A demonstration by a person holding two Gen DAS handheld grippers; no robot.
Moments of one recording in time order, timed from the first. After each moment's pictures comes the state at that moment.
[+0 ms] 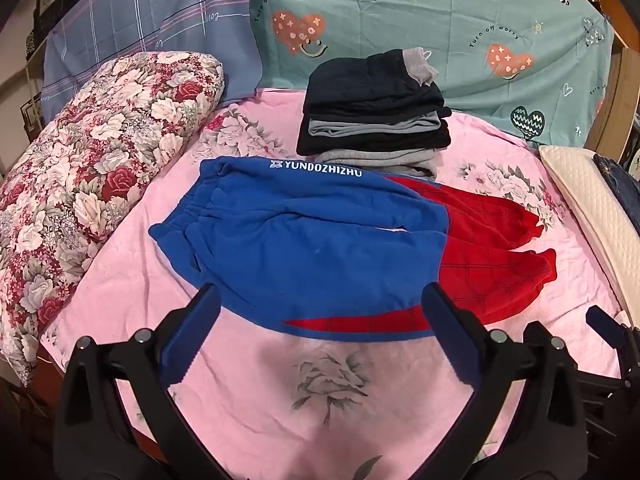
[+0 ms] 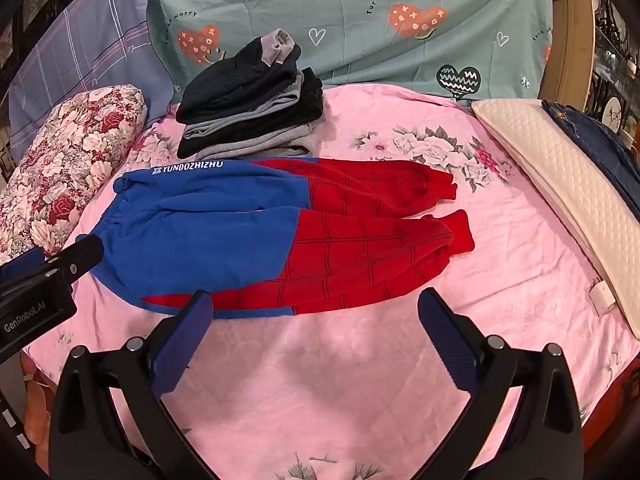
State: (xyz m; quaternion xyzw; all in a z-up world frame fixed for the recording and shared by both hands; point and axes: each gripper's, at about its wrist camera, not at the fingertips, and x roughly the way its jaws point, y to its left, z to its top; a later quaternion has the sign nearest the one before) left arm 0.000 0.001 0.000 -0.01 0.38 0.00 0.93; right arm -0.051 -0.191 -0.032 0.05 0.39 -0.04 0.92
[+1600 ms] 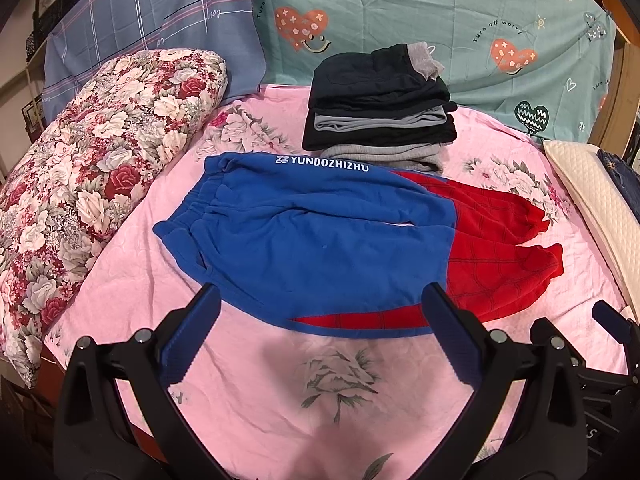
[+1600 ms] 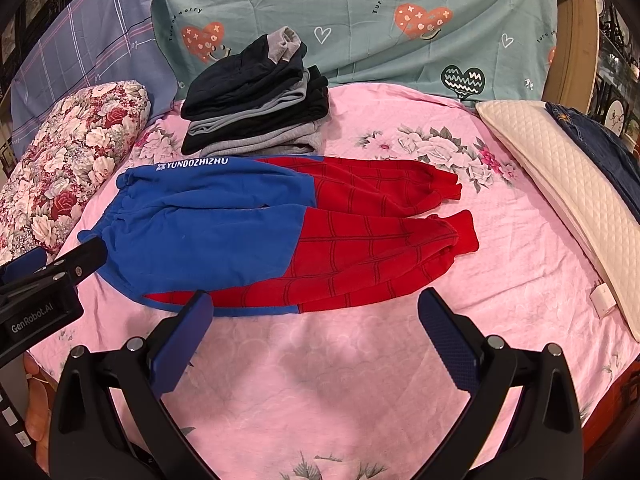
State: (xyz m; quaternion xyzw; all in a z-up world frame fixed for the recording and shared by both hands) left arm 0.001 0.010 -0.006 -0.01 0.38 0.01 0.92; right arm -0.050 -0.187 -0.034 0.05 0.39 -0.04 0.92
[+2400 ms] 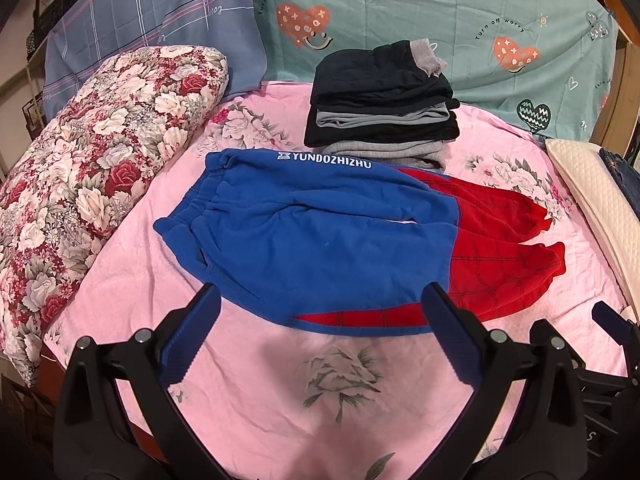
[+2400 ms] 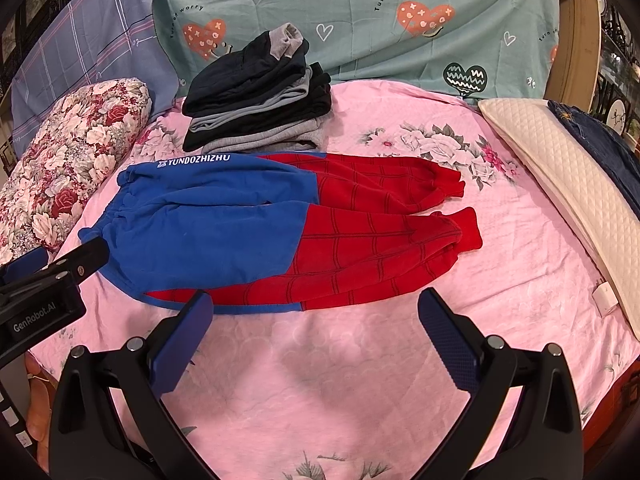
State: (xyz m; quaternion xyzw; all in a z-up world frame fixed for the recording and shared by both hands) left arm 0.000 0.014 -0.010 -0.01 0.38 0.01 0.92; right arm -0.050 -0.185 -0.036 0.05 0.39 -0.03 0.92
